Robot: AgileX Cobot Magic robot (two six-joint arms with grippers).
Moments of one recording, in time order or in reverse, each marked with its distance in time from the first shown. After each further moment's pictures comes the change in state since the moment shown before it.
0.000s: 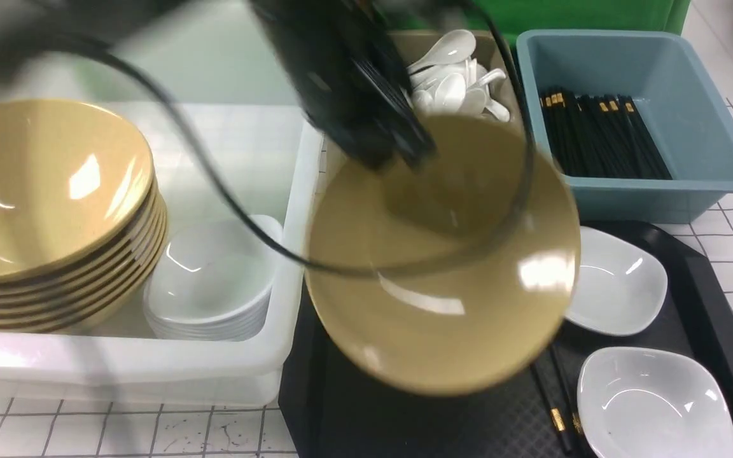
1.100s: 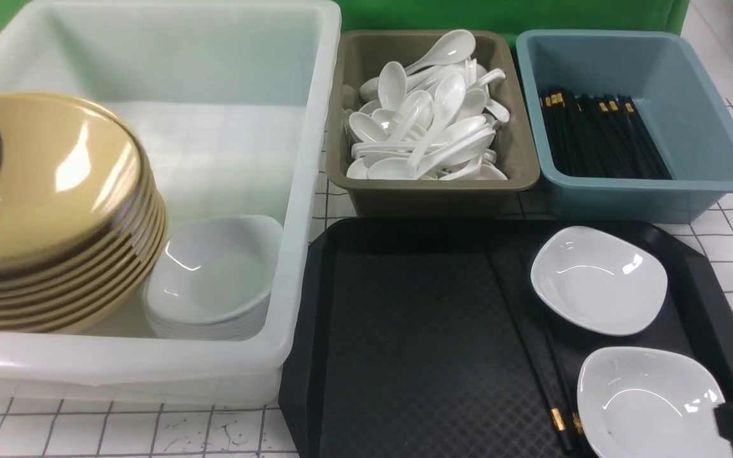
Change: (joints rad) right arm 0.000 0.359 -0.078 0.070 0.041 0.053; left arm 0.943 -0.365 0.664 0.092 -0.387 -0.369
